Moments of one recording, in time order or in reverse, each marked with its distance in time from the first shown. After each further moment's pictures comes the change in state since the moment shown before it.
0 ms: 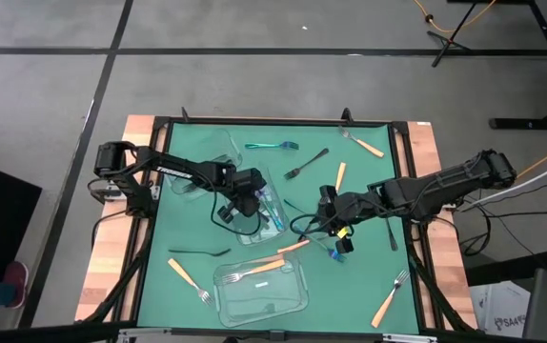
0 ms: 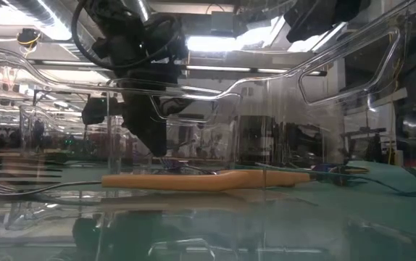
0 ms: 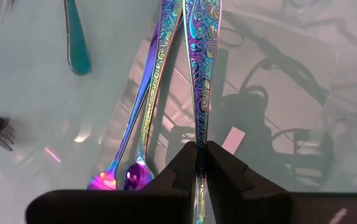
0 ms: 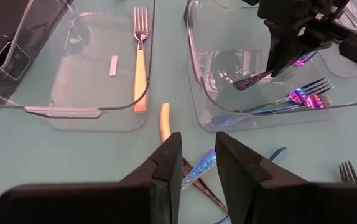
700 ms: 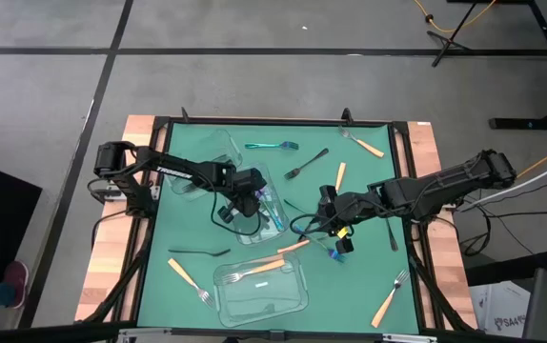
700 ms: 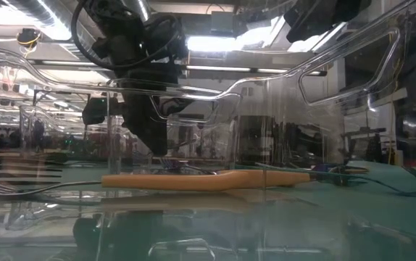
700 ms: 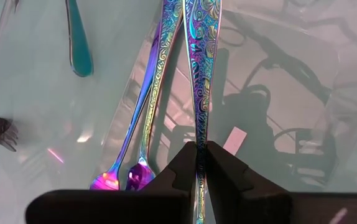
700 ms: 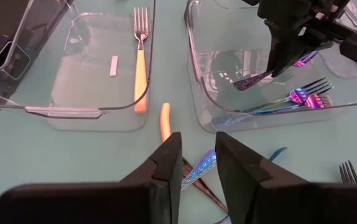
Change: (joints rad) left arm 0.000 -0.001 0.000 0.004 -0.008 0.005; right arm 0.000 0.000 0.000 0.000 0.000 0.000
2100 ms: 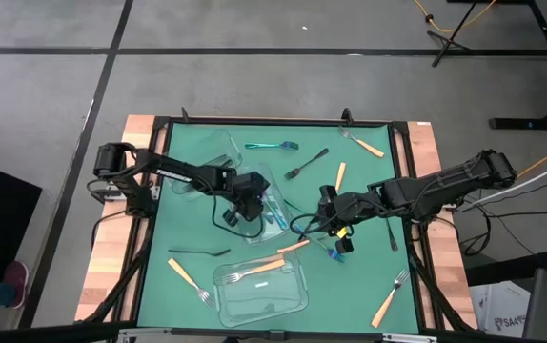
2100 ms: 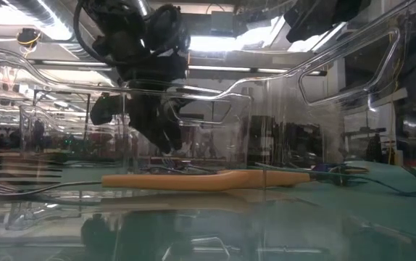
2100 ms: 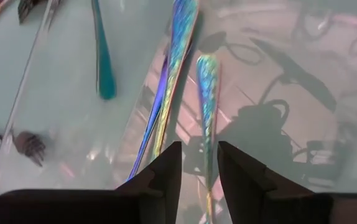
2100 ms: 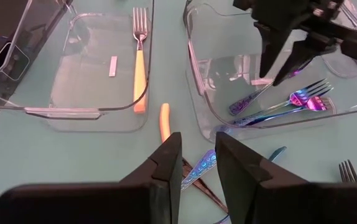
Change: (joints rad) left arm -0.043 -0.004 0.000 0.080 -0.025 -0.058; right arm 0.000 0.000 0.000 0.000 0.003 0.006
